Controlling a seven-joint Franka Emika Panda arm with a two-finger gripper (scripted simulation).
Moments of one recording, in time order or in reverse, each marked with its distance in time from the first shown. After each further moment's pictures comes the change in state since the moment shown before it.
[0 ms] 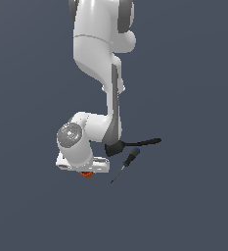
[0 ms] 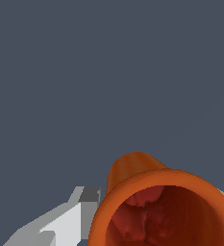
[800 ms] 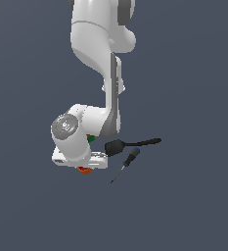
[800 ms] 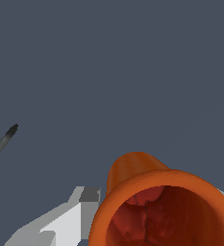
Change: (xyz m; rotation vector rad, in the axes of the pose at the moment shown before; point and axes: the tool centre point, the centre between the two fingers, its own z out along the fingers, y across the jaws) arm -0.006 0.006 -0.030 0.000 -0.002 0.000
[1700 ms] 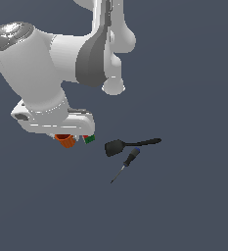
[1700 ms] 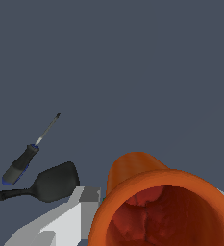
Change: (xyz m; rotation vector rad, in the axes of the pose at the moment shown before) arm -0.027 0.035 -0.186 0.000 0.003 0.001
